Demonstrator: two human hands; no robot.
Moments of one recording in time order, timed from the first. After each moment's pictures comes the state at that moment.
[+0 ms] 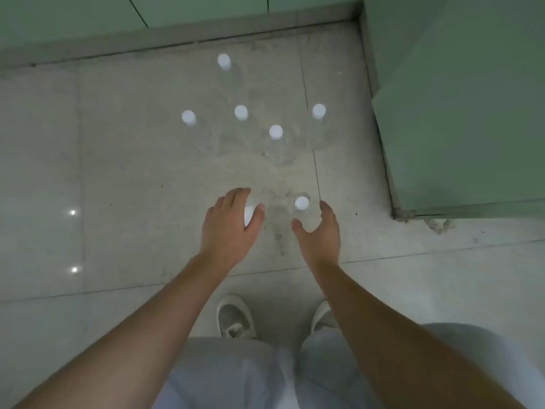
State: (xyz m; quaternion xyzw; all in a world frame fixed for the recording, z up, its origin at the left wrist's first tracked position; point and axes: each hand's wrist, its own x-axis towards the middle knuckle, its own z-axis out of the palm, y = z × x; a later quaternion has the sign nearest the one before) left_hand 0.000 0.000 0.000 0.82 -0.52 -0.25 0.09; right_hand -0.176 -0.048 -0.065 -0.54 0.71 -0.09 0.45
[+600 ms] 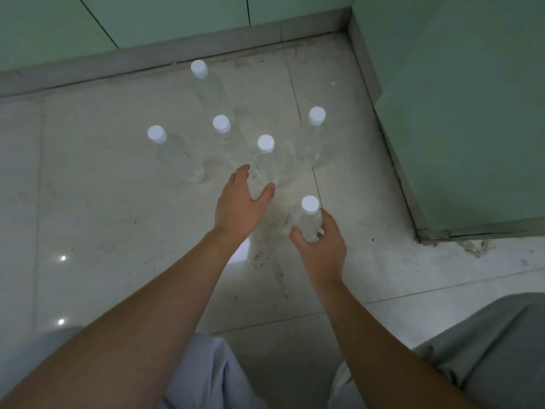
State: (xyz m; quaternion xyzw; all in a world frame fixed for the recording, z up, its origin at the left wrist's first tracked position) left_hand 0.020 -0.105 -0.131 0.82 -0.43 -0.29 0.25; right_hand -0.159 -0.079 -0.172 -0.52 0.68 -0.27 0.43
